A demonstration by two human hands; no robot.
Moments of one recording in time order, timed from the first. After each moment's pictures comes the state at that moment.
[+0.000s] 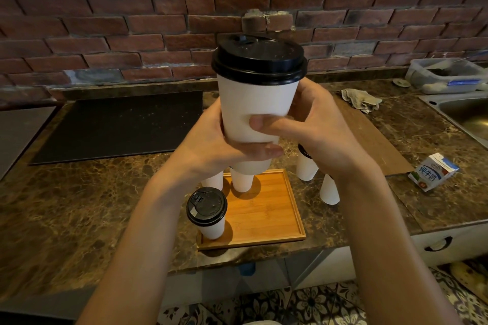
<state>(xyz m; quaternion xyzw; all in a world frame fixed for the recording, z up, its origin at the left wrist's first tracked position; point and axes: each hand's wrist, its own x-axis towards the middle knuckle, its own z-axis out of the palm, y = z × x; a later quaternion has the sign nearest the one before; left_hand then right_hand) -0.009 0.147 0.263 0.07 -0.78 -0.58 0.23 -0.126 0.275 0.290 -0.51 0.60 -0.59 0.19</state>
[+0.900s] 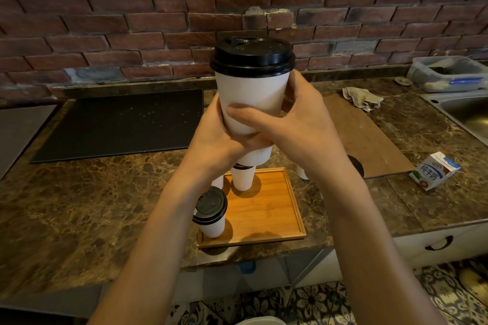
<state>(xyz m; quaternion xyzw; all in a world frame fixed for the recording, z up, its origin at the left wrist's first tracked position) -0.020 0.152 0.248 0.12 -0.75 -0.58 0.31 -0.109 0.261 0.285 -0.43 0.69 -0.58 0.11</state>
